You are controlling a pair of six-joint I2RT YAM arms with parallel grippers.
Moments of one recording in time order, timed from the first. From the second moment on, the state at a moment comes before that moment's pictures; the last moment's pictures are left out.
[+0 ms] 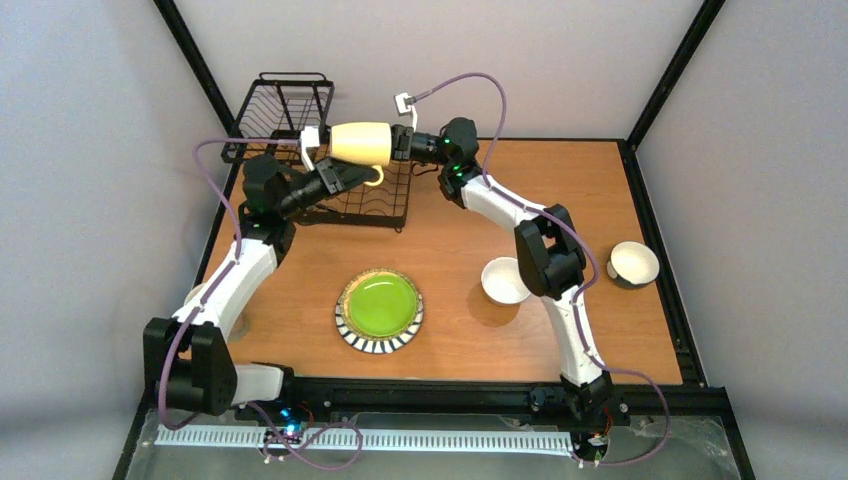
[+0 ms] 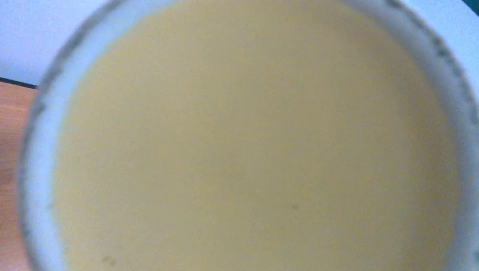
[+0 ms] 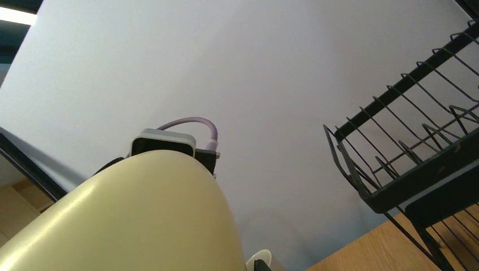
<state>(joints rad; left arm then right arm) -0.14 1.29 0.95 0.40 0.82 -0.95 0.58 2.28 1.88 0.84 -1.00 1.17</state>
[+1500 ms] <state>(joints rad) -0.15 1.26 0.91 0.34 0.73 -0.90 0.55 2.23 1.74 0.80 -1.05 1.13</state>
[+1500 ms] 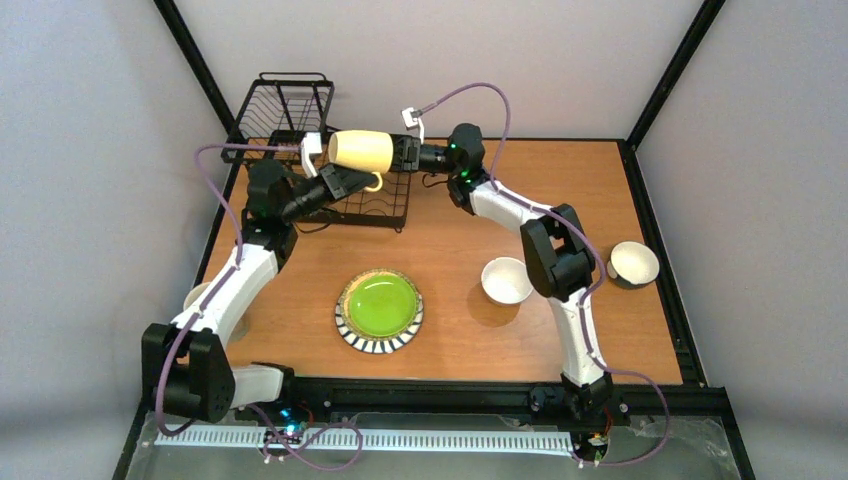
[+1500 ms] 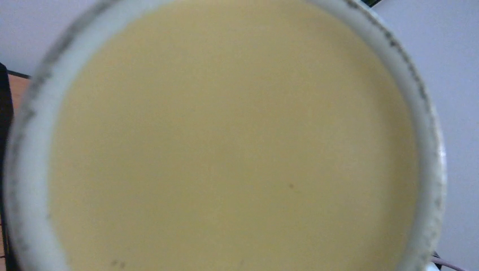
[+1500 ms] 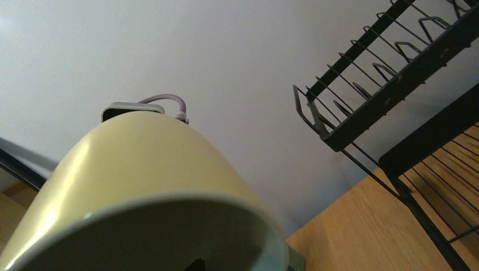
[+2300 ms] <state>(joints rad) -0.15 1.27 1.03 0.37 0.56 -0.76 0.47 2.11 1.46 0.75 -1.16 1.06</state>
